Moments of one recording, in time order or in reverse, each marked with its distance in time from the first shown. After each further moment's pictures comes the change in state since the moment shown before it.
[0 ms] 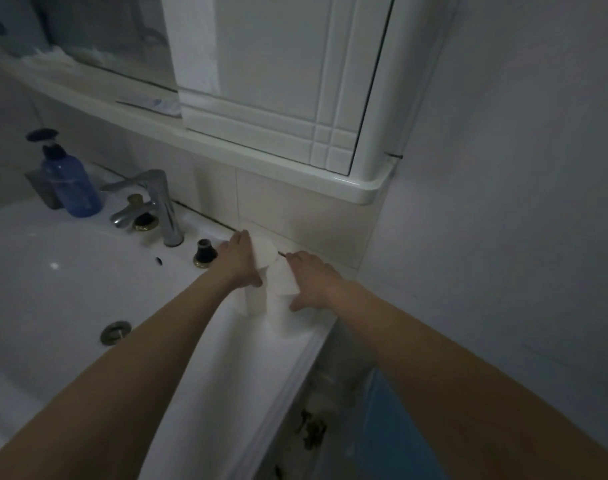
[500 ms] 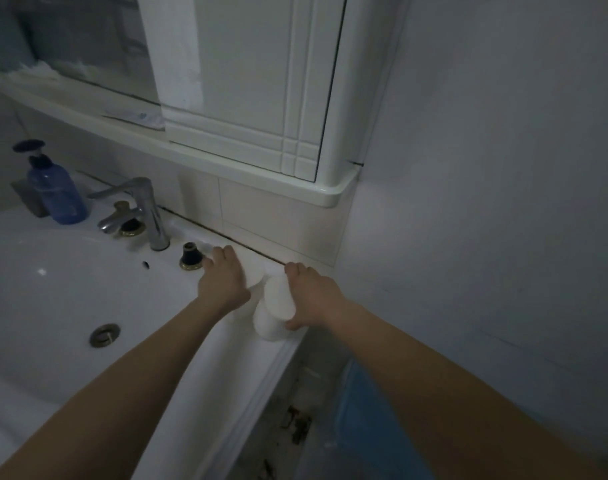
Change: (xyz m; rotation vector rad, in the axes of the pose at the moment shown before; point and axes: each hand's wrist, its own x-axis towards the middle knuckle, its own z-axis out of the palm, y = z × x) left_hand -0.052 0.021 0.011 -0.051 0.140 -0.069; right_hand -0.068 0.002 -0.003 -0.045 0.130 0.020
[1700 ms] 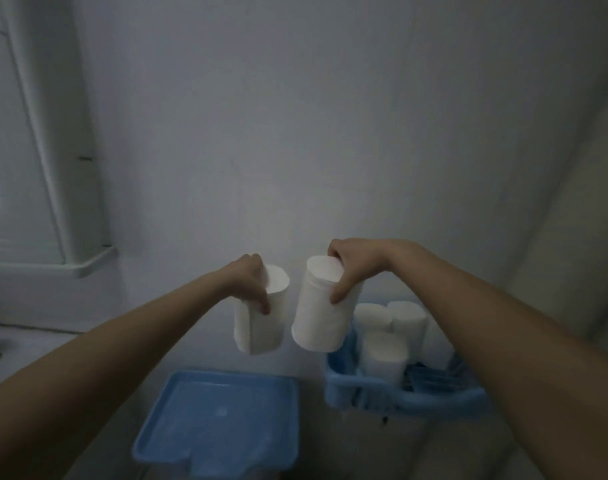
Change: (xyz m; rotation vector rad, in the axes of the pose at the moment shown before) left_hand -0.321 0.396 -0.122 -0.004 -0.263 0.676; right_hand -0.490 0.232 -0.272 0.081 -0.014 0.467
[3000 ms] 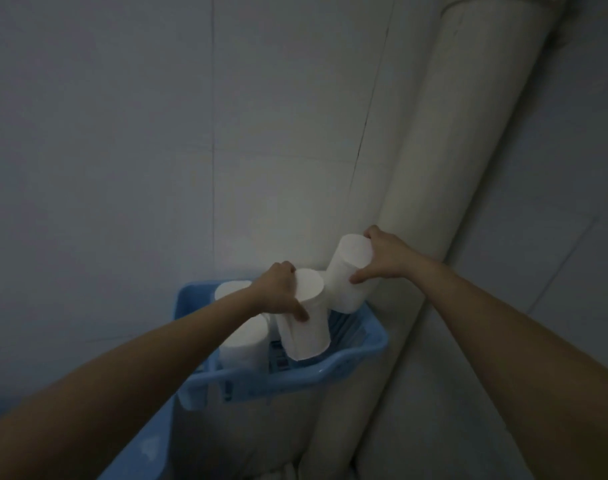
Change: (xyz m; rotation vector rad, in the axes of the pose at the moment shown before) left_hand 0.059 0.268 0.167 -0.226 -0.183 0.381; right_hand -0.126 0.290 0.055 0.167 0.359 0.477
